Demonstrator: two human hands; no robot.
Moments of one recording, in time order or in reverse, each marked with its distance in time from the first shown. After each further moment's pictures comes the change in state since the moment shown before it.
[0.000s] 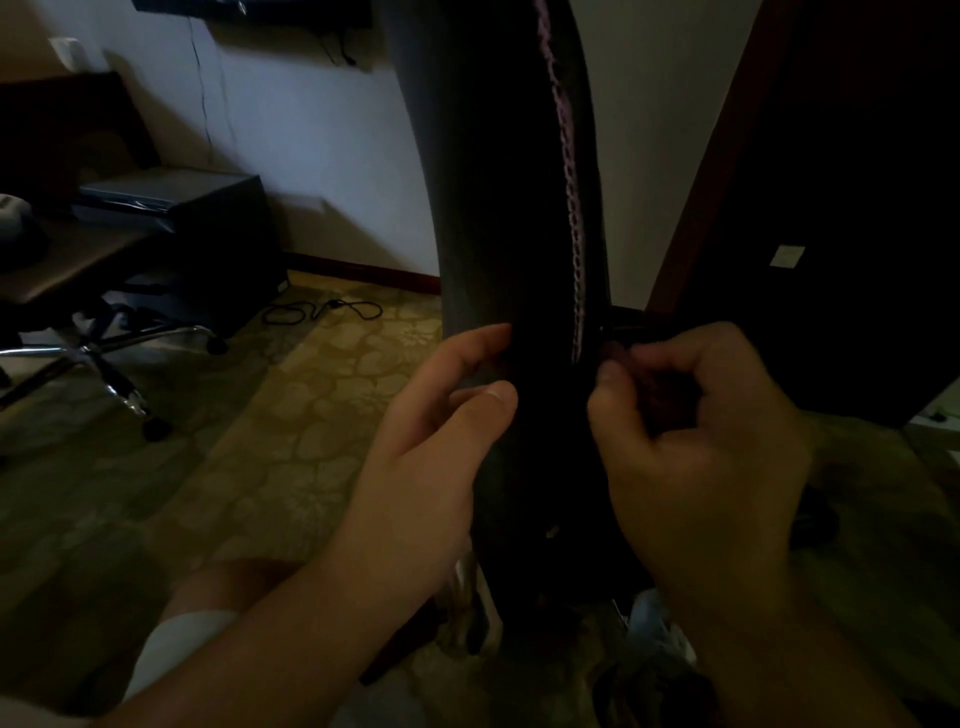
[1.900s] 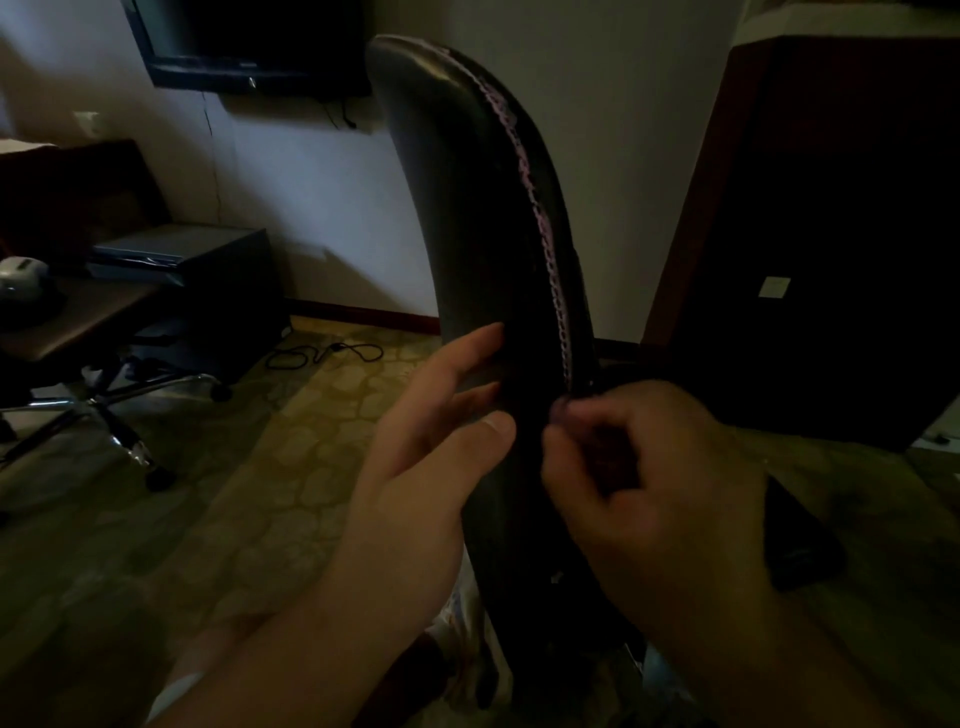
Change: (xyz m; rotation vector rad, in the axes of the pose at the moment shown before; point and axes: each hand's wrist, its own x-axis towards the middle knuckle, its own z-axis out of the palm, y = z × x) left_hand 0.008 0.022 0.002 -0.037 -0.032 0.110; right_hand 0.011 -0.016 -0.004 -0.093 -0.105 -0.178
